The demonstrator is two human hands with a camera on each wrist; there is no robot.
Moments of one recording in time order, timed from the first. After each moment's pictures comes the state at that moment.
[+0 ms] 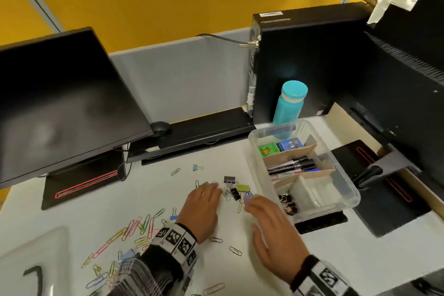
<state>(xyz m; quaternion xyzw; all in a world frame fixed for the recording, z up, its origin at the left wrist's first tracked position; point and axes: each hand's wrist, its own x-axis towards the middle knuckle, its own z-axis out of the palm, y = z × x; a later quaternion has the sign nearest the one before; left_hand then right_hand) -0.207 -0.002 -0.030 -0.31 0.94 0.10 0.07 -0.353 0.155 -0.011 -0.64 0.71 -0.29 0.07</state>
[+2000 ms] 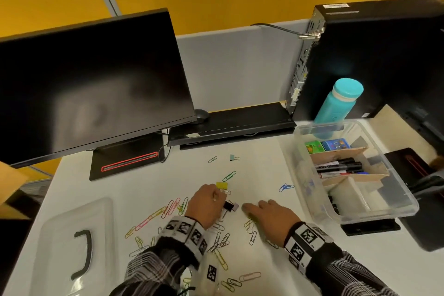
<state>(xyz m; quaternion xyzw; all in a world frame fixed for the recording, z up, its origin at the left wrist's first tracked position) -0.140 -0.026 -0.021 -0.56 0.73 0.39 -0.04 -0.311 0.079 -0.046 -0.70 0.68 0.02 0.23</state>
